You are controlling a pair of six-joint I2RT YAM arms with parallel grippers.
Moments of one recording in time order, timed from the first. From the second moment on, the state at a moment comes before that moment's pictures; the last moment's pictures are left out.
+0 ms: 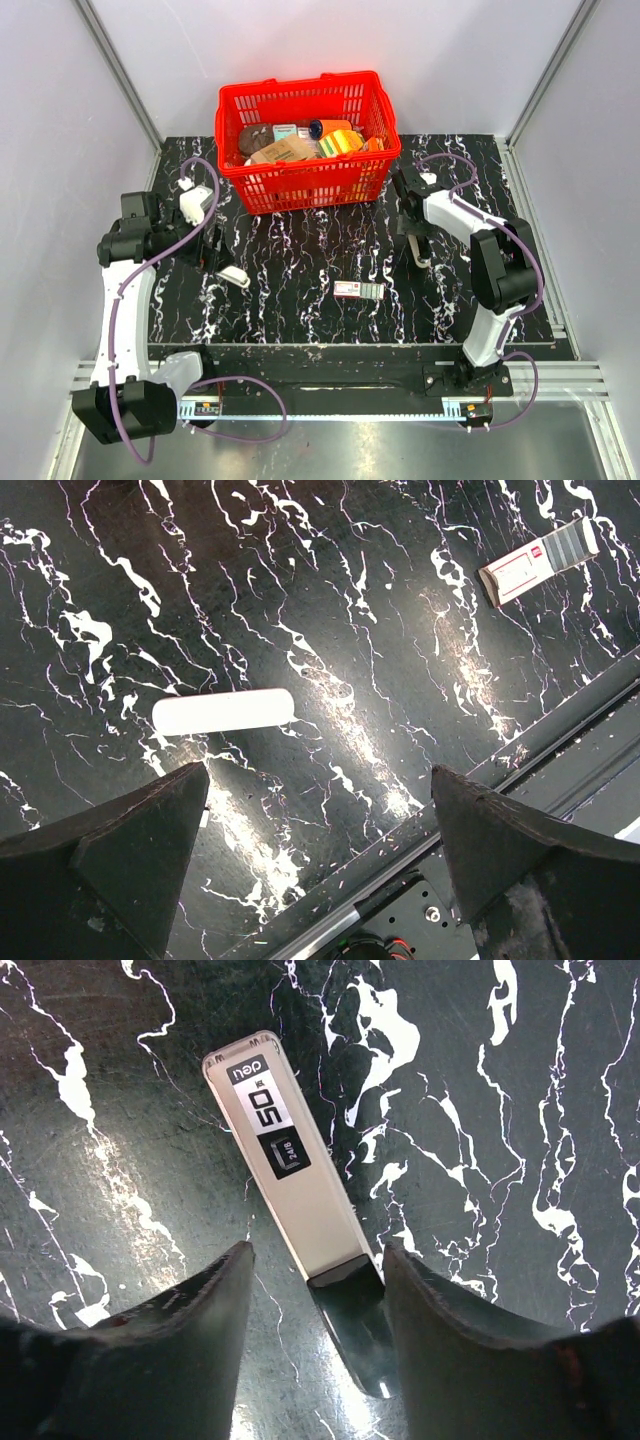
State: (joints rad) left arm 0.16 1.03 1.10 -1.05 0.65 0.43; right arm 0.34 1.83 1.29 -0.65 0.40 0.45
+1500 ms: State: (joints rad) left arm -0.13 1.04 0.89 -0.82 0.65 0.37; right arm 0.79 1.70 1.34 -0.49 0.09 0.83
